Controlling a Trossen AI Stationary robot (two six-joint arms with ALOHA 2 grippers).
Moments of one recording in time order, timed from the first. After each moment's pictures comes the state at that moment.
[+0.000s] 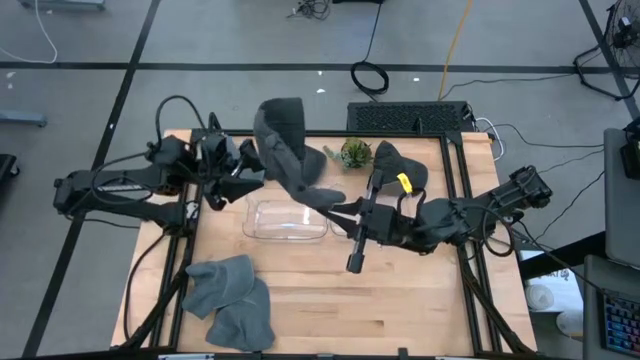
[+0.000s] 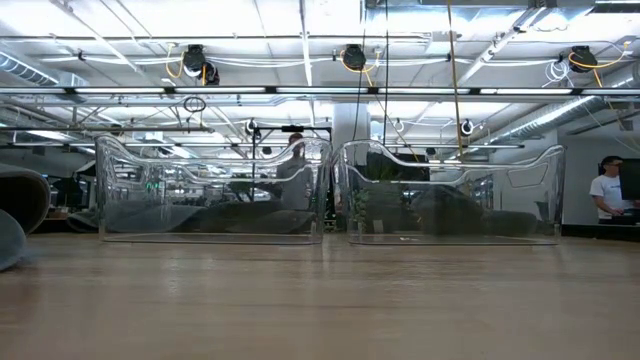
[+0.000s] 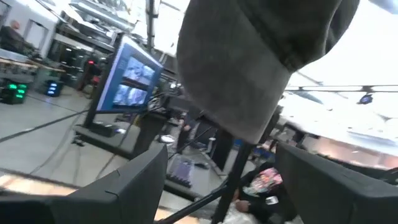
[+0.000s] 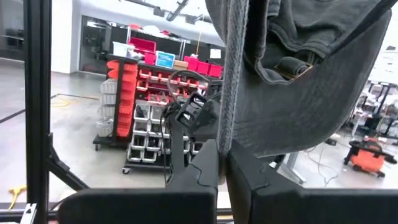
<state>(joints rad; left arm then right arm) 0.12 0.92 0.85 0.45 0.31 -0.49 0.44 1.55 1.64 0.09 0.68 -0.28</state>
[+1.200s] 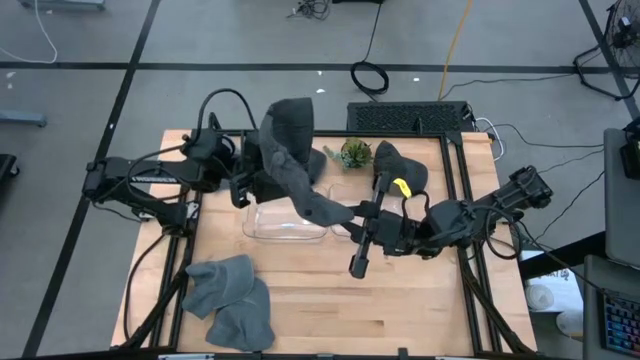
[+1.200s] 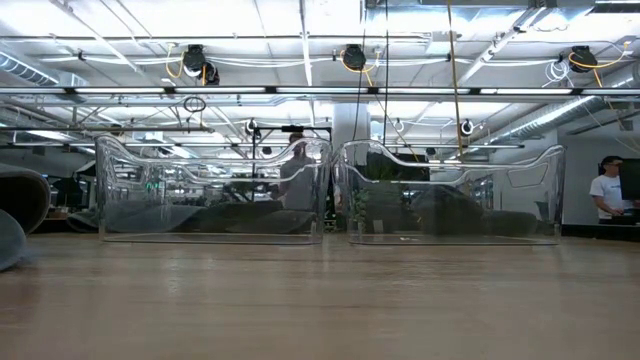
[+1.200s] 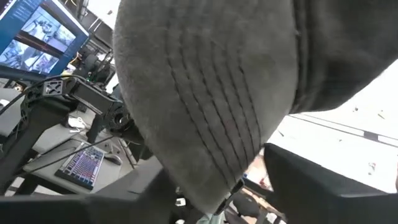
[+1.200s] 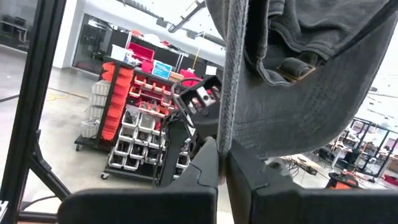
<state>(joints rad) 0.04 1.31 1.21 0.58 0.45 -0.81 0.47 1.55 1.64 0.18 0.69 -0.48</state>
